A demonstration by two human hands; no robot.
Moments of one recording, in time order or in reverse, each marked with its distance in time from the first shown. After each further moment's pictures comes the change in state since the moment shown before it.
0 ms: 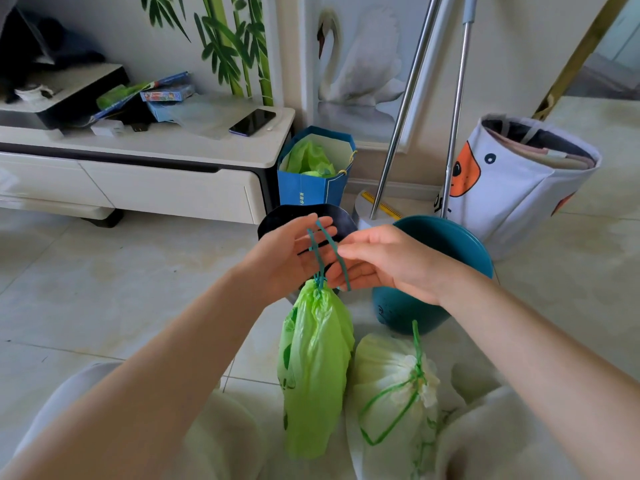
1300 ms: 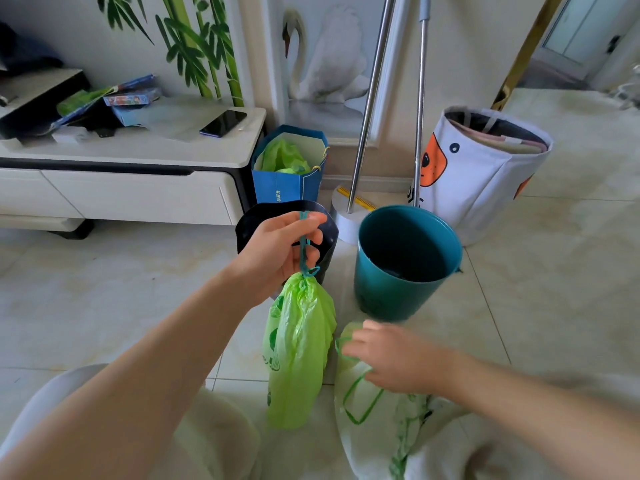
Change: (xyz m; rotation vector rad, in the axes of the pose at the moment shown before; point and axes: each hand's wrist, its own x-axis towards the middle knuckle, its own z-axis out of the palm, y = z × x) left_hand -0.020 -0.013 0.018 0.359 -0.114 0.220; right_hand -0.053 0.145 0.007 -1.450 -0.131 -0.256
